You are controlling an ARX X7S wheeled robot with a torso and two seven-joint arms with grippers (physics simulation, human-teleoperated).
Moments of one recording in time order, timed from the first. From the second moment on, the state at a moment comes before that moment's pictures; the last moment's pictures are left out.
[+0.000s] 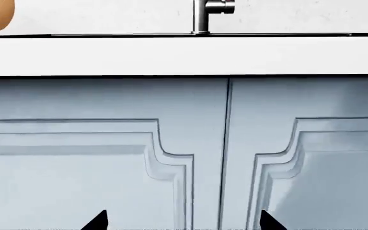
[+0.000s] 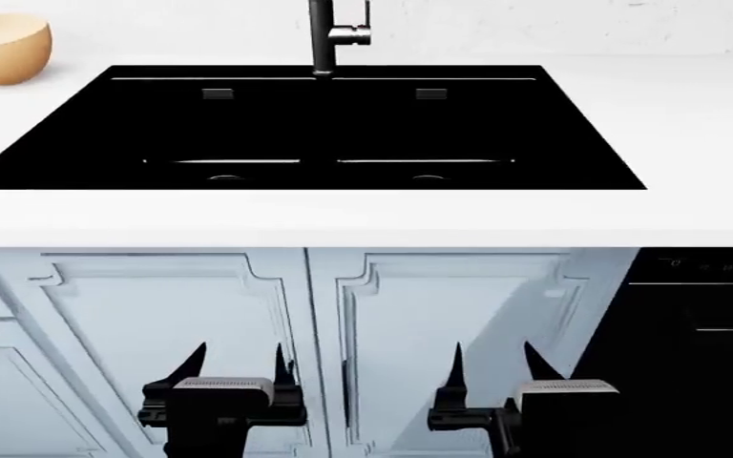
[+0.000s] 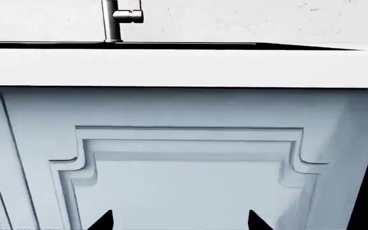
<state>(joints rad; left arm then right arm) -0.01 -0.06 0.08 -0.02 -0.05 -0.01 -0.07 -0.02 0.06 -0.07 -0.03 0.06 0.00 0.06</state>
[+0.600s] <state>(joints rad) -0.01 -0.09 0.12 -0.02 -0.09 -0.01 -0.11 -0.02 0.11 -0.13 -0.05 0.05 0.00 0.10</state>
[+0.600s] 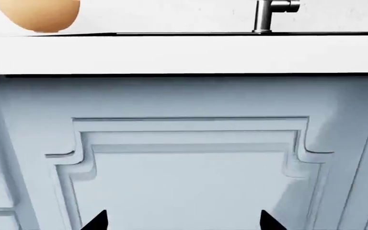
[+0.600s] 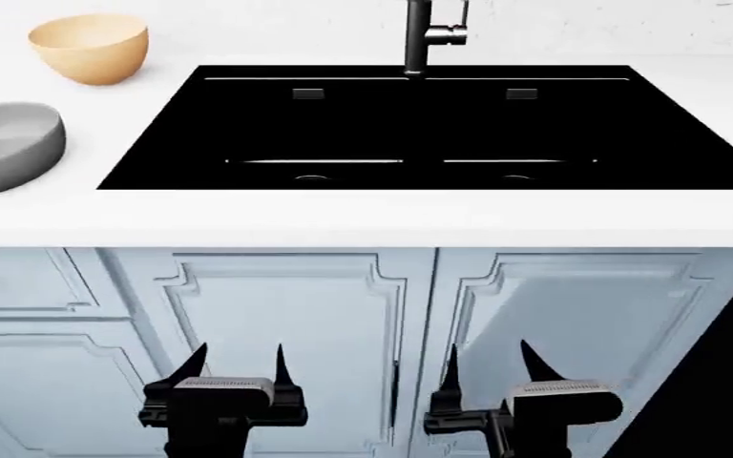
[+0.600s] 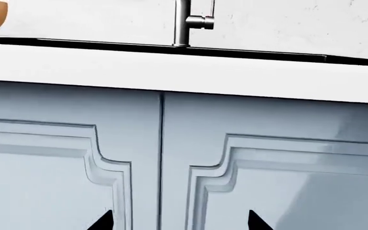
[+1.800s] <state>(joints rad) -0.03 -0.14 0.18 -0.03 -0.15 0.00 -0.16 -0.02 0.16 -0.19 -0.05 0.08 -0.02 0.16</state>
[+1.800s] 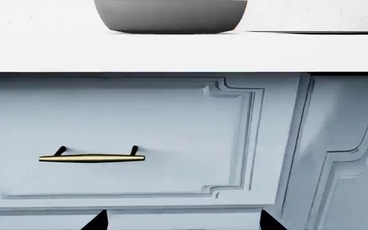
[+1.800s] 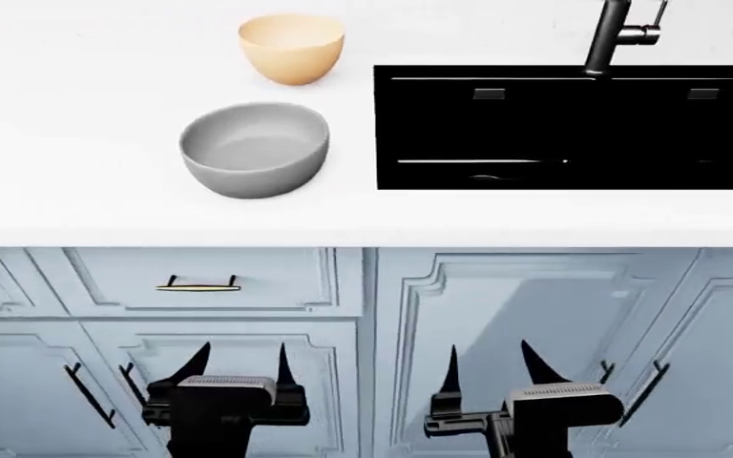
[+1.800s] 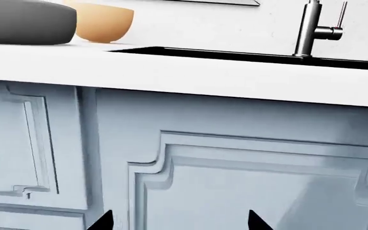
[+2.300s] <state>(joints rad) -0.03 -0.15 0.20 -0.03 -0.17 0.00 -0.17 -0.02 0.17 -0.20 -0.05 0.10 -0.02 0.17</state>
